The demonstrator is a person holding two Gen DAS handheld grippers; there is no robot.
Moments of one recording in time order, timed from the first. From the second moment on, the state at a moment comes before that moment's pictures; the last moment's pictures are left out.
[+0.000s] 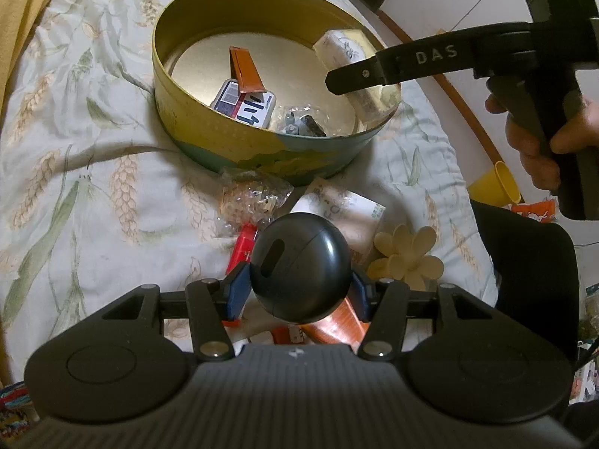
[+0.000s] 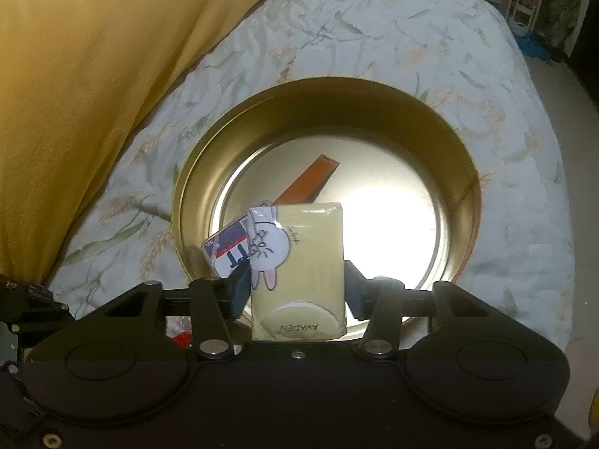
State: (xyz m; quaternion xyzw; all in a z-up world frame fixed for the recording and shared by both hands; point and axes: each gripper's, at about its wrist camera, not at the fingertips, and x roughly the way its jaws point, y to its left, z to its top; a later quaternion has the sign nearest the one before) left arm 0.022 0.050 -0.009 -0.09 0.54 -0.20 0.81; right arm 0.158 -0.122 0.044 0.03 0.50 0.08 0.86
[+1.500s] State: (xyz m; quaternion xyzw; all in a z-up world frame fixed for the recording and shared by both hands) left arm 0.022 0.052 -0.011 -0.08 0.54 -0.19 0.82; right arm 0.022 -0.117 -0.033 0.01 0.58 0.09 0.81
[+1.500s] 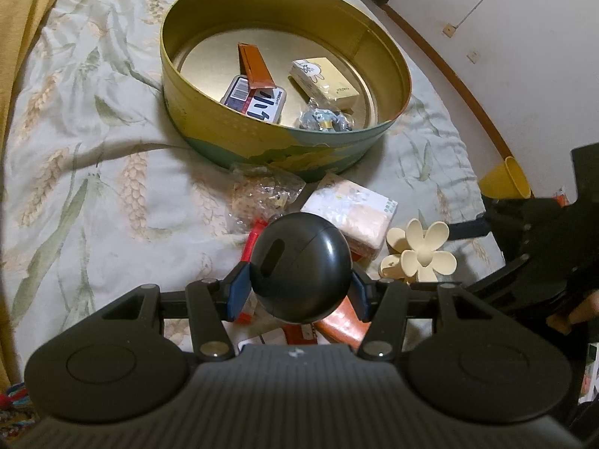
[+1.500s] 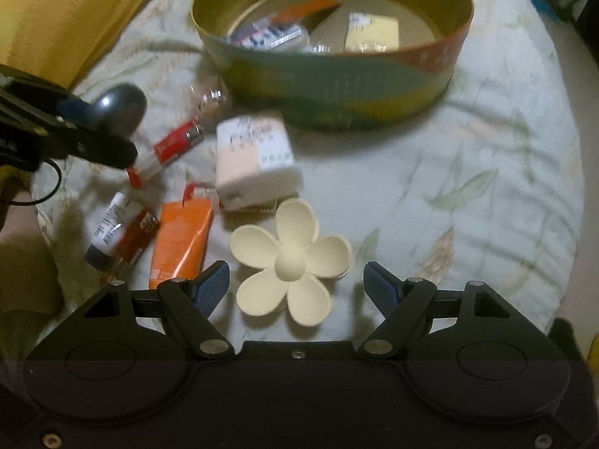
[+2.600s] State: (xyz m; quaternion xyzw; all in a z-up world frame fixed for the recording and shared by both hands) left arm 0.060 0.043 0.031 -0.04 0.50 -0.18 0.85; right arm 0.009 -0.126 -0.003 0.03 0.54 0.12 0.83
